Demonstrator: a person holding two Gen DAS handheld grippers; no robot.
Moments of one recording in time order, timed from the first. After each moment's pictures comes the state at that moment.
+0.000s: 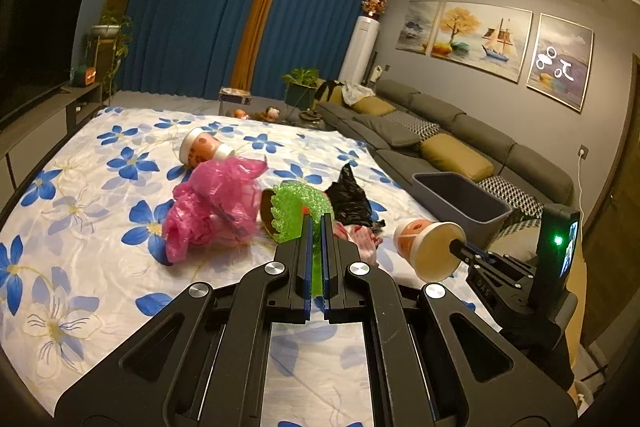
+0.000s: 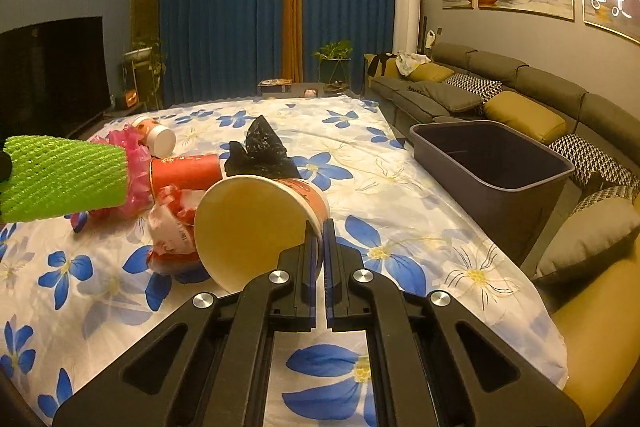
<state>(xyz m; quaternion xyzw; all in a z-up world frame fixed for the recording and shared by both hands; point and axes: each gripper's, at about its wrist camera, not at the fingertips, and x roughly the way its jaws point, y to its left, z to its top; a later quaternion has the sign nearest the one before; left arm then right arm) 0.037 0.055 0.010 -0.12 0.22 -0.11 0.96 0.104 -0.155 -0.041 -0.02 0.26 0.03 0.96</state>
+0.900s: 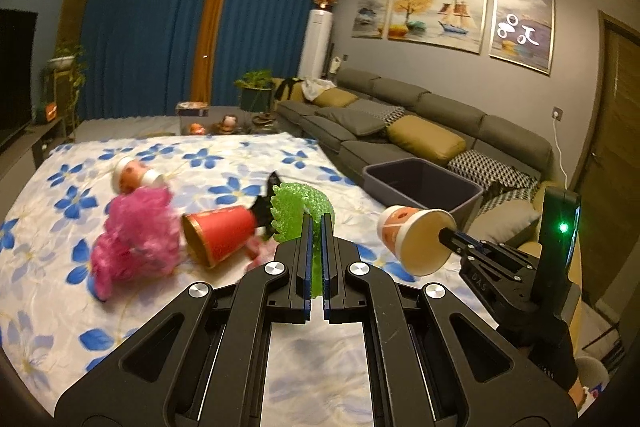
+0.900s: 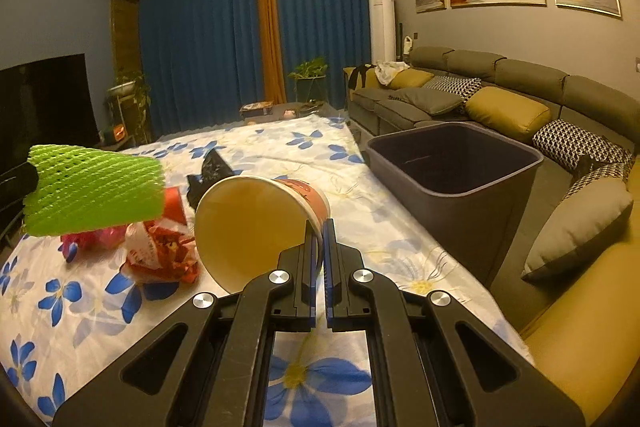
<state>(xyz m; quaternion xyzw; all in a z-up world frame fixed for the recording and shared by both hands) 0.064 -0.029 0.027 -0.06 0.21 -0.18 0.96 0.094 -0.219 -0.026 0.03 0.23 0.01 0.97</state>
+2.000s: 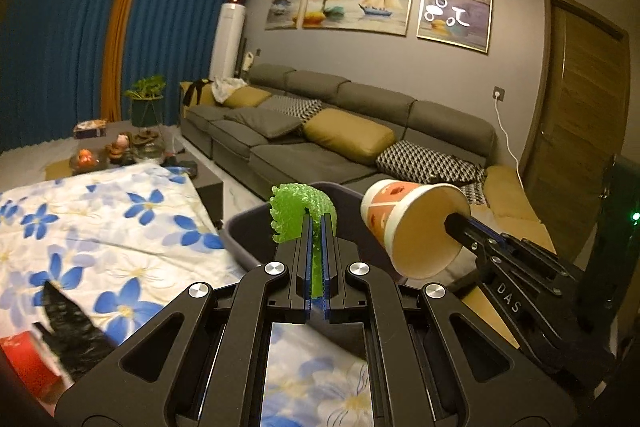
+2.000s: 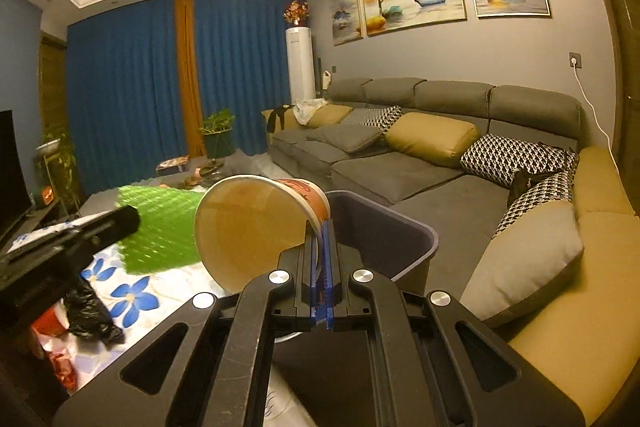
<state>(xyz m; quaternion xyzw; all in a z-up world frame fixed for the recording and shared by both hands) 0.241 -0.244 0.021 -0.03 0.19 -0.33 0.92 0.165 -0.362 0.015 0.06 0.16 -0.13 0.98</state>
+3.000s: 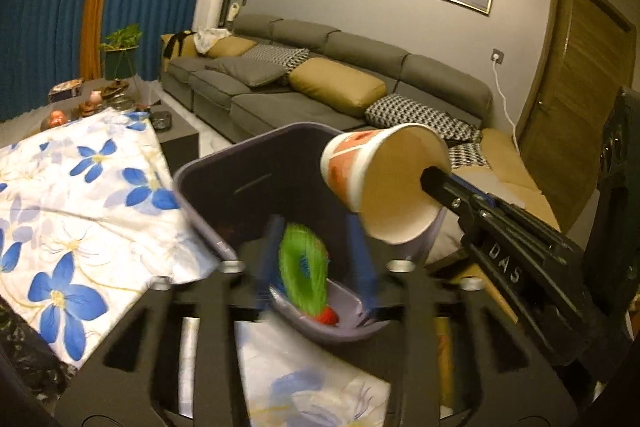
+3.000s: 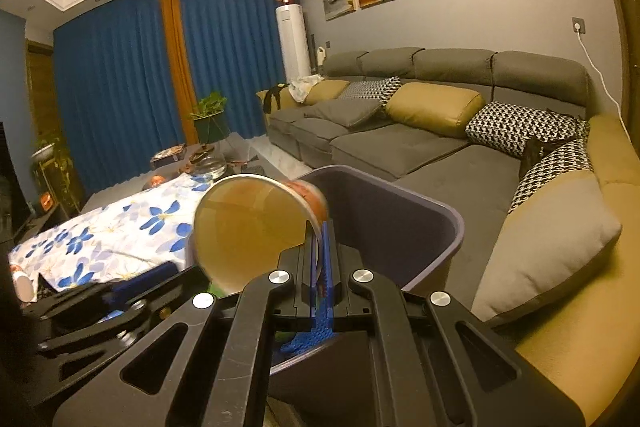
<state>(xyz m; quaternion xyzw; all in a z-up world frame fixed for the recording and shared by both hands) 0.288 -0.290 -0.035 -0.02 0.28 -0.35 0.89 0.218 -0.387 -0.016 0.10 0.20 -0.13 0.97</state>
